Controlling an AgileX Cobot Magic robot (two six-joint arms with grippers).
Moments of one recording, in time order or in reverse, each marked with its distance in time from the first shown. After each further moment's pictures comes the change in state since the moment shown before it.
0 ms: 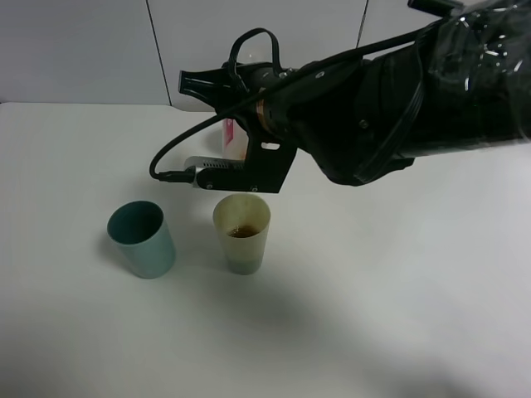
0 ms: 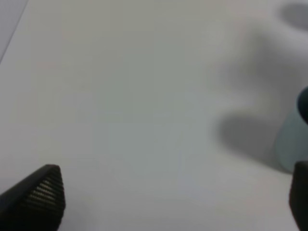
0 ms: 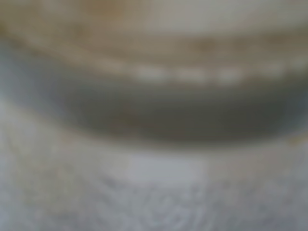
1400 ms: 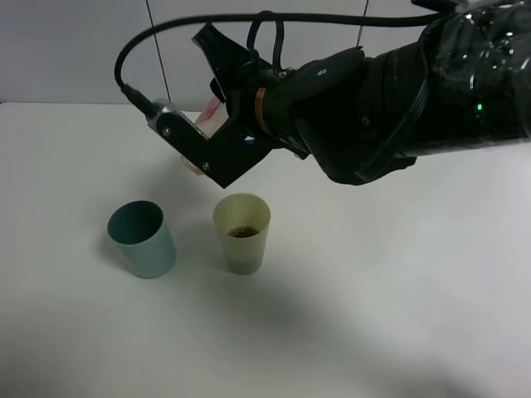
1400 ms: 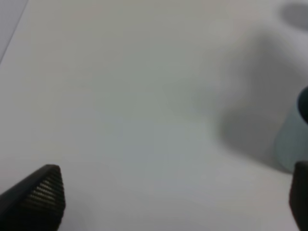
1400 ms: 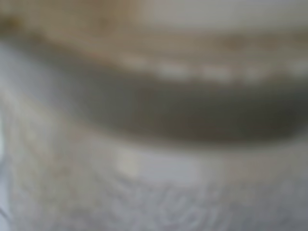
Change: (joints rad) left arm 0.000 0.000 0.000 0.000 0.000 0.000; right arm 0.001 -0.006 0.000 0.028 -0.029 0.677
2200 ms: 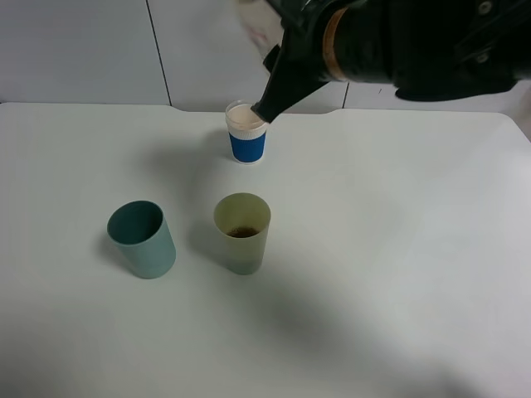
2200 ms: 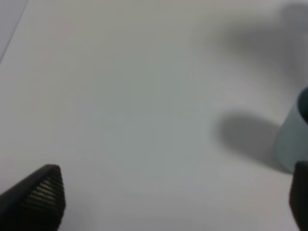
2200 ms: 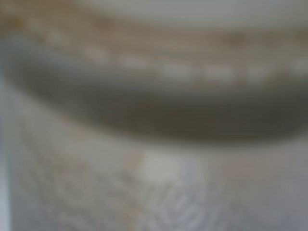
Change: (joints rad) left arm 0.000 0.000 0.000 0.000 0.000 0.000; right arm -0.175 -0.172 0.000 0.220 -0.151 1.131
